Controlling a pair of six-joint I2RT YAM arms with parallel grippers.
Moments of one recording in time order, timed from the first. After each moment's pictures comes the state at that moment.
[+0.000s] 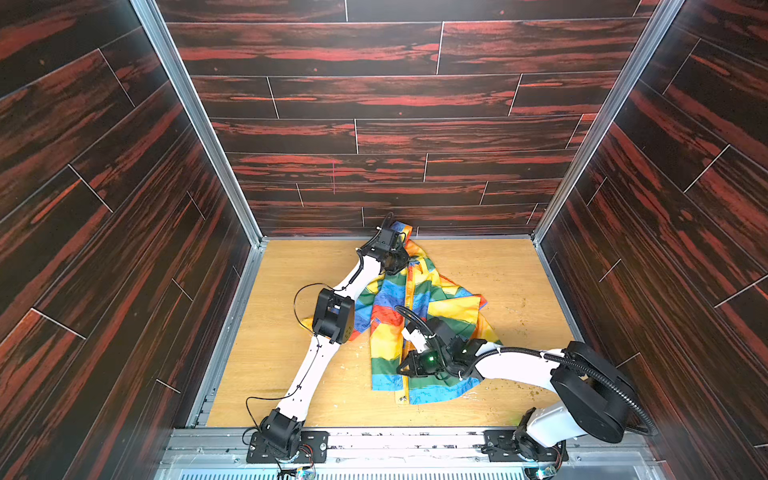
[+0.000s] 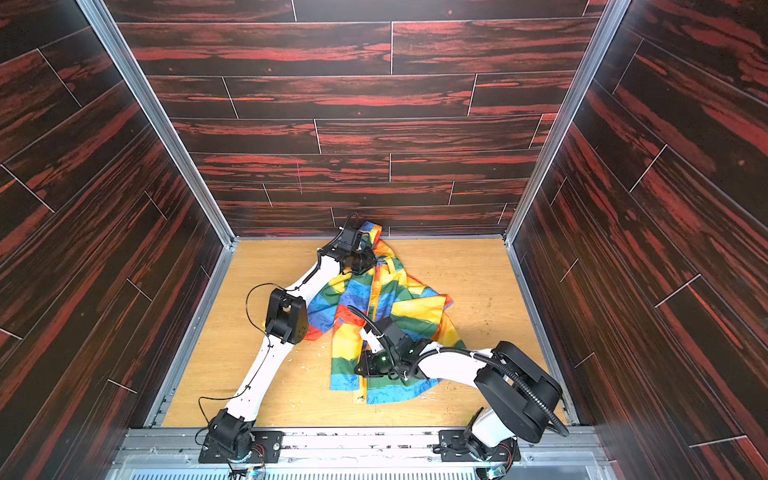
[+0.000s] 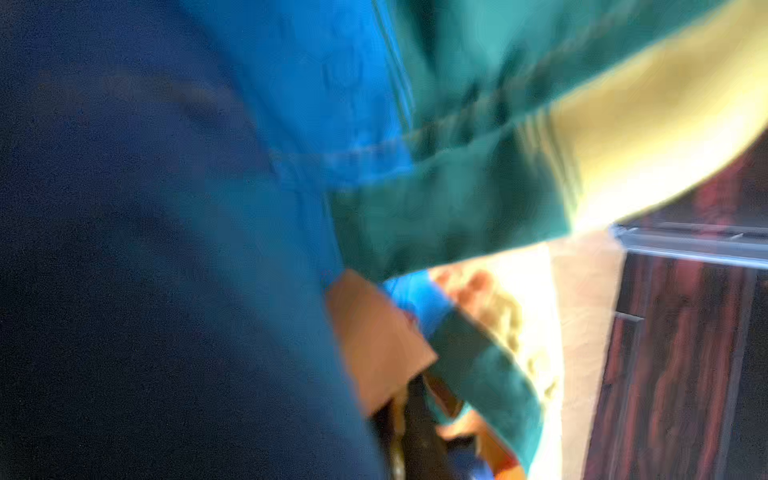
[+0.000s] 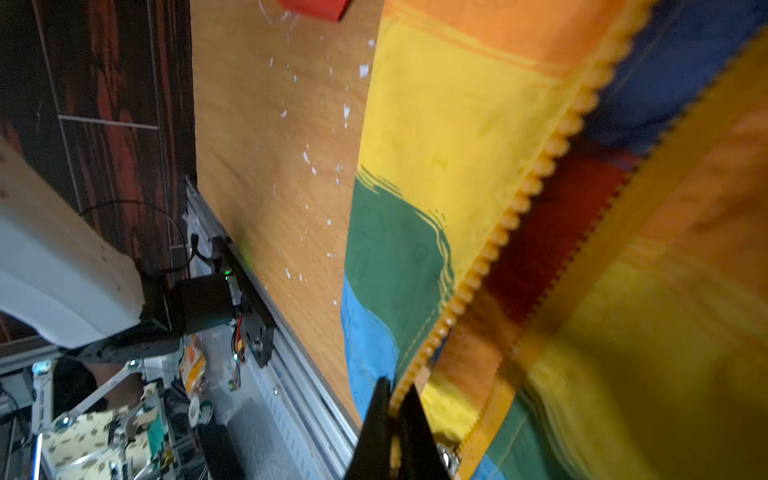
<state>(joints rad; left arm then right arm) -0.41 2.83 2.63 -0.52 0.30 -0.99 0.91 1.52 0.66 -0.03 -0.52 0.77</state>
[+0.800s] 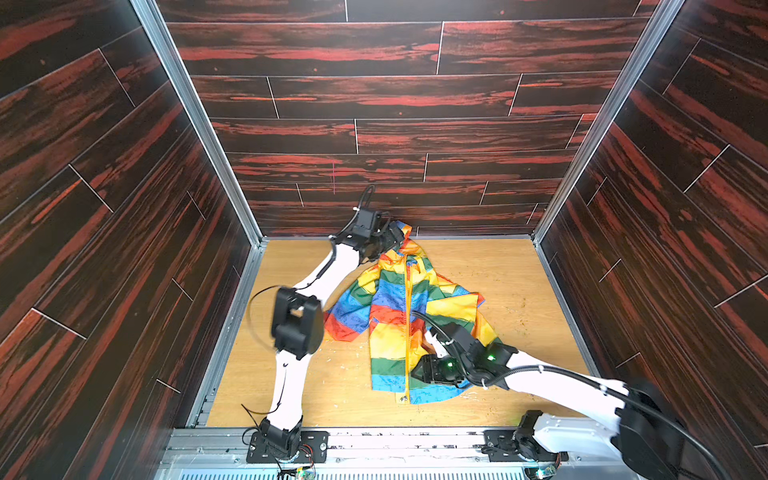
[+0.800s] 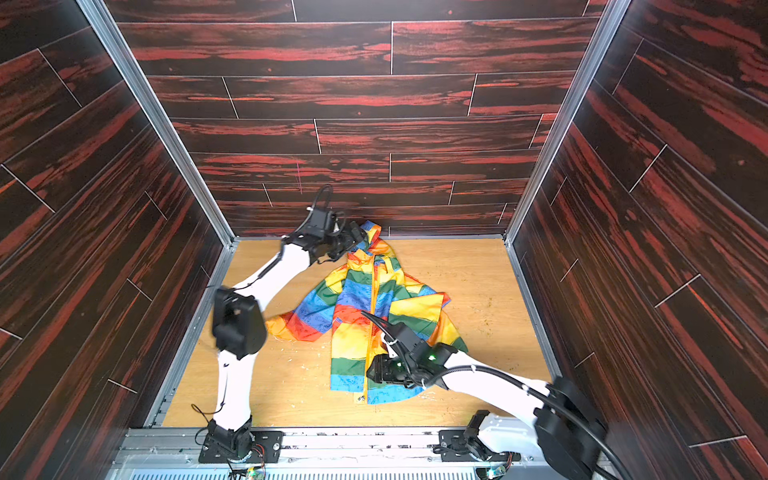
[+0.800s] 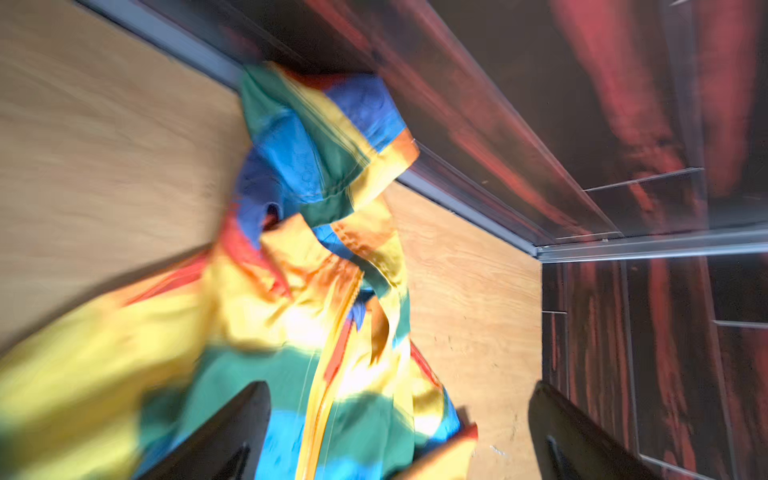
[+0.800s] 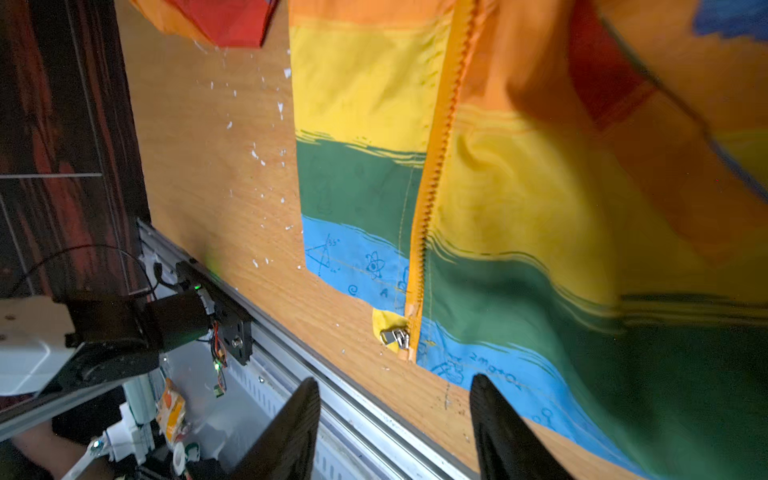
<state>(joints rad) -0.39 2.04 1.86 -0.44 0.17 -0.86 0.92 1.15 0.64 -0.44 -0.26 0.91</state>
